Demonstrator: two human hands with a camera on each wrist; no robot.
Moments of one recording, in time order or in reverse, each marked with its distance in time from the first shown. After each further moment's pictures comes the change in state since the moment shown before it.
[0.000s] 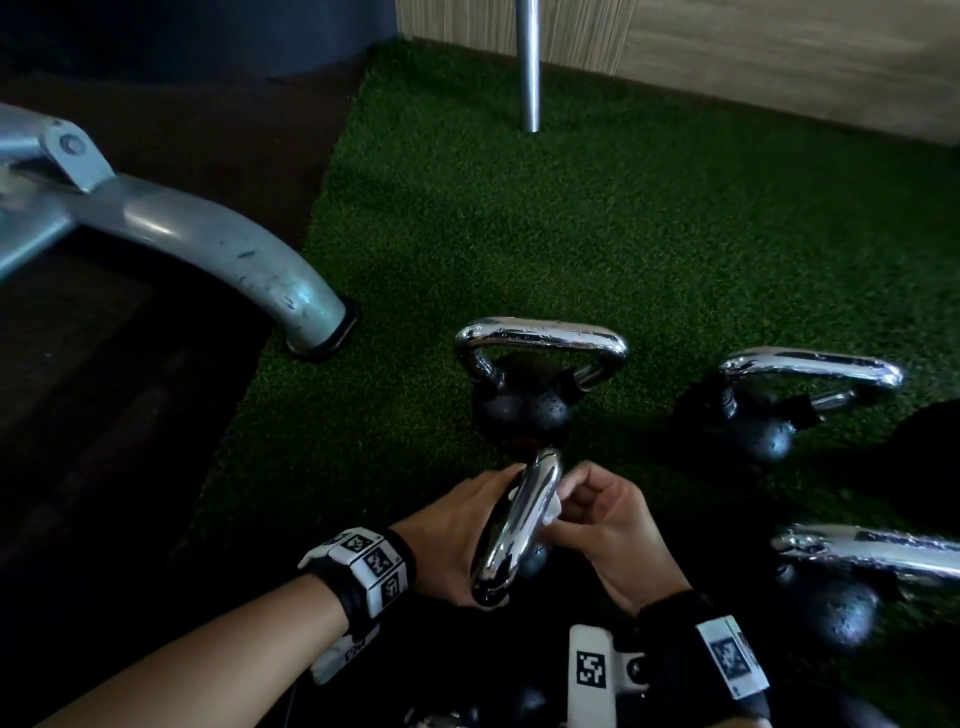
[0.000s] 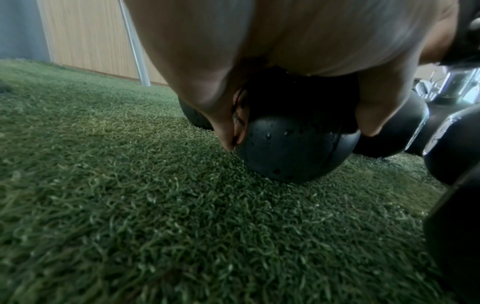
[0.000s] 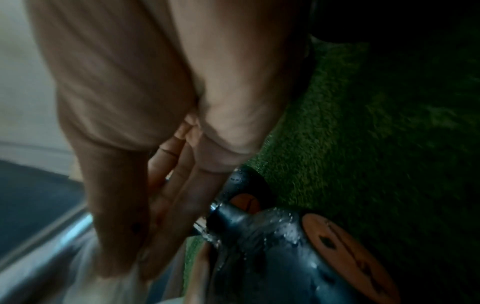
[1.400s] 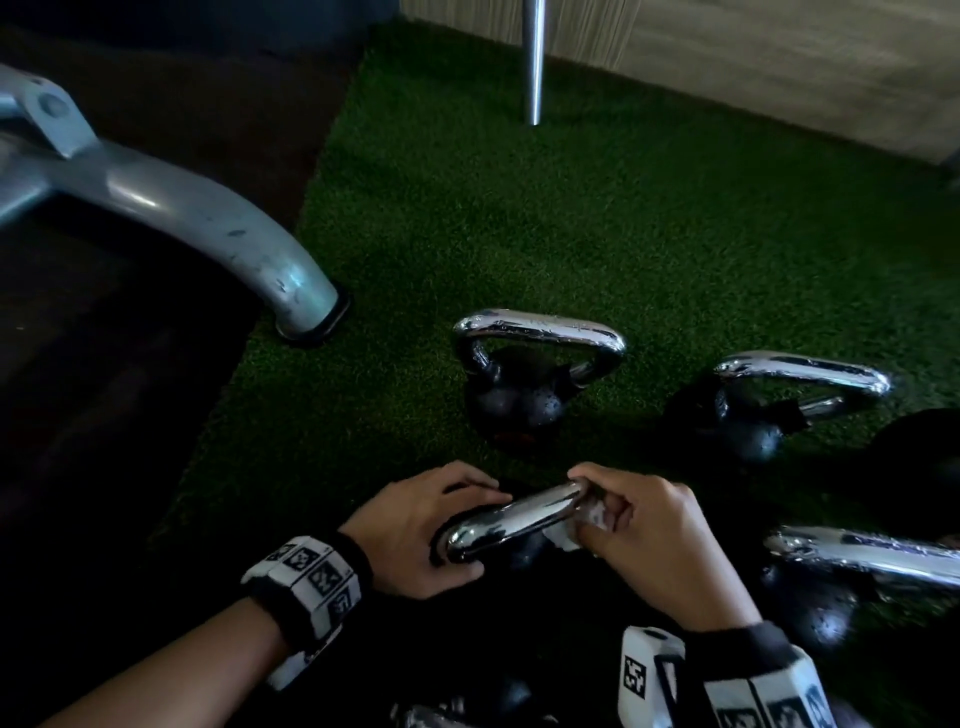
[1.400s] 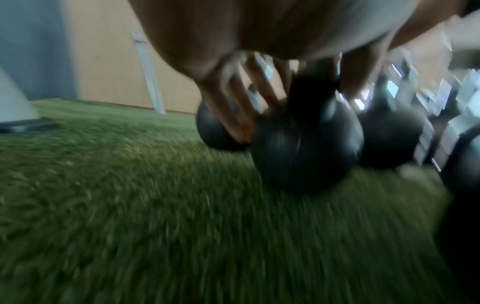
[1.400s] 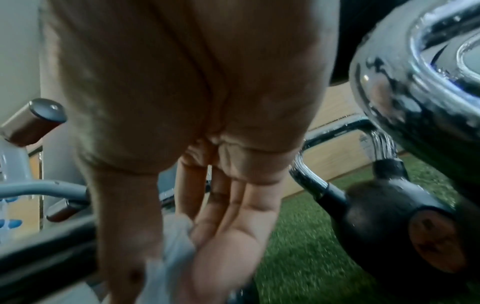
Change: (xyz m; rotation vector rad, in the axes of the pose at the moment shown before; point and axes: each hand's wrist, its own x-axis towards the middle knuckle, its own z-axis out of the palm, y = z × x) left_hand -0.038 0.009 -0.019 0.055 0.171 0.006; right_hand -0.031 -0.062 -0.005 -1.162 0.124 -0.105
